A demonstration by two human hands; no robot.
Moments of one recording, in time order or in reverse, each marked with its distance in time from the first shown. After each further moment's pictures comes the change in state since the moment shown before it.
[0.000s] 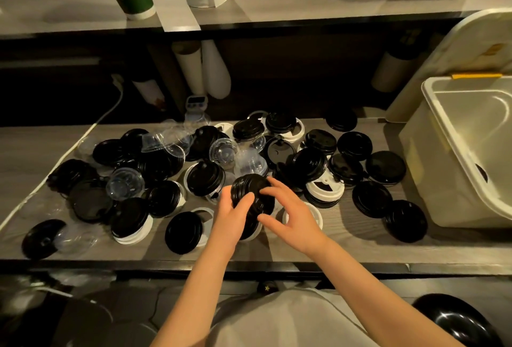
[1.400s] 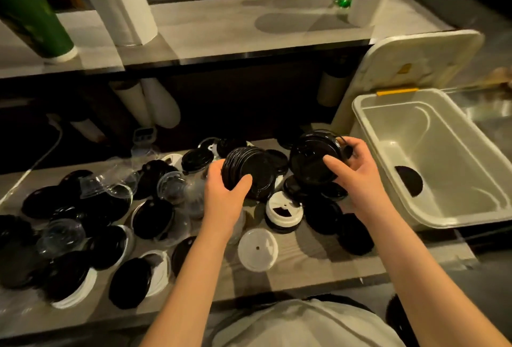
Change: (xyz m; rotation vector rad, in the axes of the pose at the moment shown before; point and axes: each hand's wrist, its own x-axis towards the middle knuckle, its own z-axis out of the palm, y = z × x) left_hand 0.033 0.072 0.100 0.075 -0.018 0.336; right_hand 0.000 -0.021 -0.200 0.564 0.585 0.251
